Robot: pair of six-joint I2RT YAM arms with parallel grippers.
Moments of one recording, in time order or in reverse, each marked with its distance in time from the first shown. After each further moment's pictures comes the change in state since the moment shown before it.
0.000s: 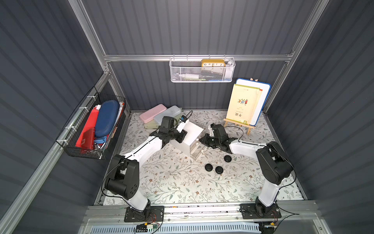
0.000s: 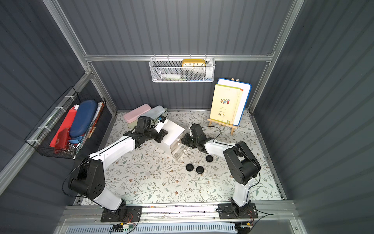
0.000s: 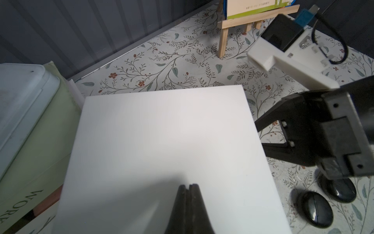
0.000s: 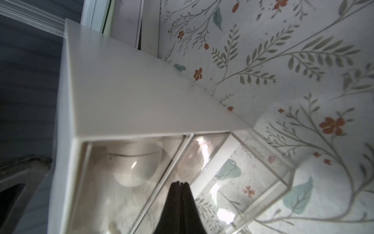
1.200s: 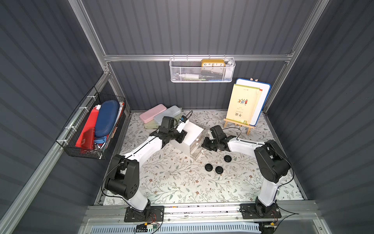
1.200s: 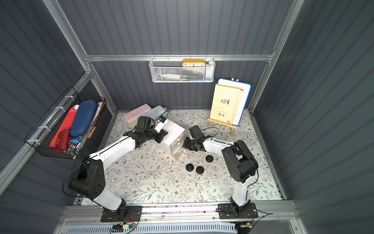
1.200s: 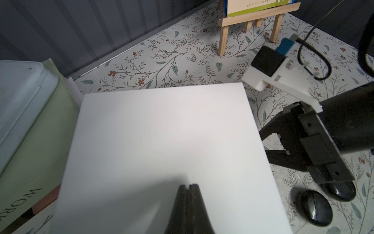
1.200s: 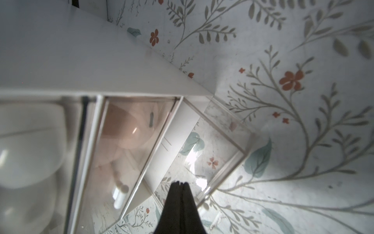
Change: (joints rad) left arm 0.000 0.001 0.000 -0.007 0.000 0.000; right arm 0.001 0.037 0.075 -0.281 0.047 -0.056
